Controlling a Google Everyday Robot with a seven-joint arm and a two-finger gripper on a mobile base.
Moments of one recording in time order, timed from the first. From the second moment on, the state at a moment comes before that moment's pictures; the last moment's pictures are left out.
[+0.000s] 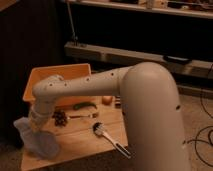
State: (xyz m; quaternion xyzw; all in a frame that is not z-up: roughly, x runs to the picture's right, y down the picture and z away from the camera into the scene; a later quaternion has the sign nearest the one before) arm -0.339 0.192 0.680 -0.50 -0.08 0.34 0.79
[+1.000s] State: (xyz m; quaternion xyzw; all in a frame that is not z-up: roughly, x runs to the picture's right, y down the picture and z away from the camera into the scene) arm -0.332 0.260 0.738 -0.50 0.01 0.39 0.77
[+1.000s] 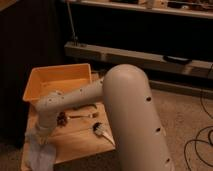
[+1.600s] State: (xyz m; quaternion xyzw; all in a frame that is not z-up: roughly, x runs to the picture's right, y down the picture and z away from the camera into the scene) arm -0.335 0.263 0.747 -0.51 0.02 0.42 0.75
